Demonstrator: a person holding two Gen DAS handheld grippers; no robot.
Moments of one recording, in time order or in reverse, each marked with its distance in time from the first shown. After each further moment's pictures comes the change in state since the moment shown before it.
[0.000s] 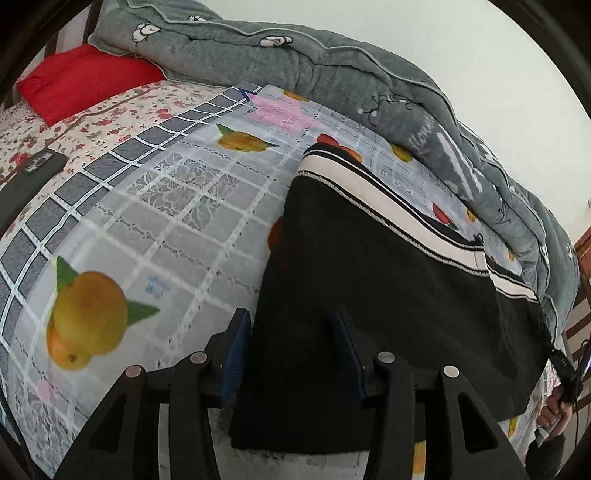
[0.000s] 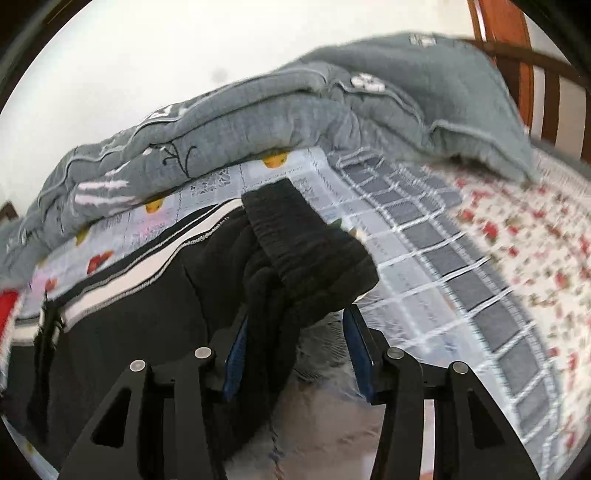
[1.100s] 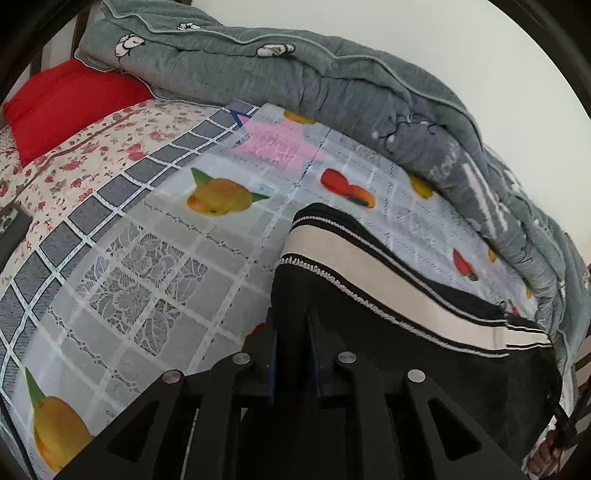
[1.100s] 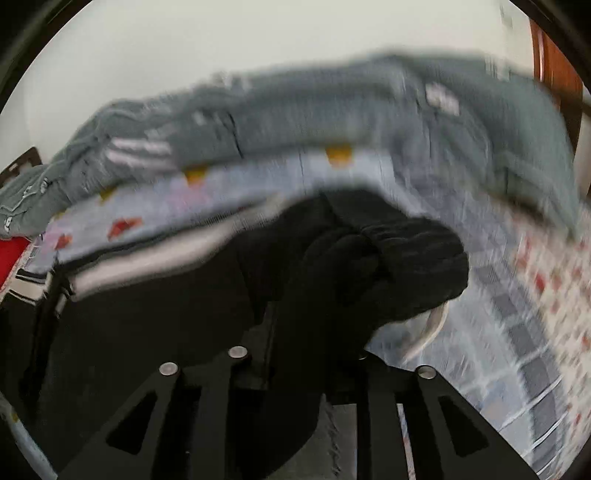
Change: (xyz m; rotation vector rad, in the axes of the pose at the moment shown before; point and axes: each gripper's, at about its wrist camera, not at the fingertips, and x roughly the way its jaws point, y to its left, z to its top) left arm 0.051 -0.016 0.075 -0.028 -0.026 0.062; right arm 0.035 0.038 0.011 -0.130 0.107 0.107
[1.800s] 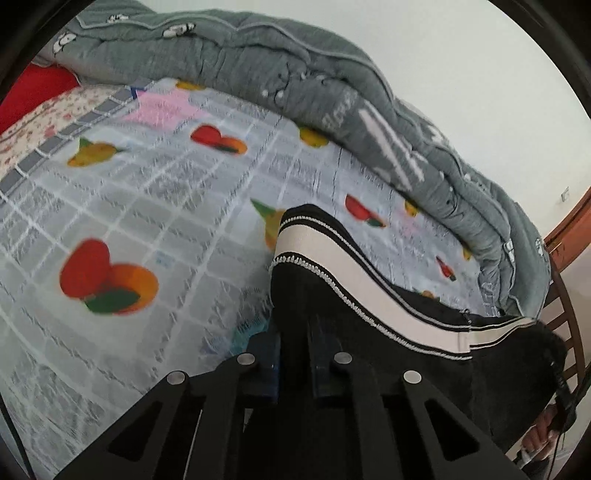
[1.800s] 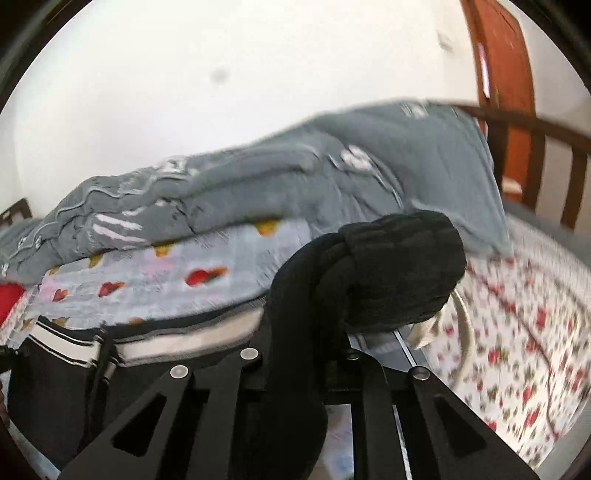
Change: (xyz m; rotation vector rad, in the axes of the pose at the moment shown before) left arm -0.020 -0.105 -0.052 0.044 0.057 -0.218; right arm -0.115 -0.059 0.008 0.037 -0.290 -0.100
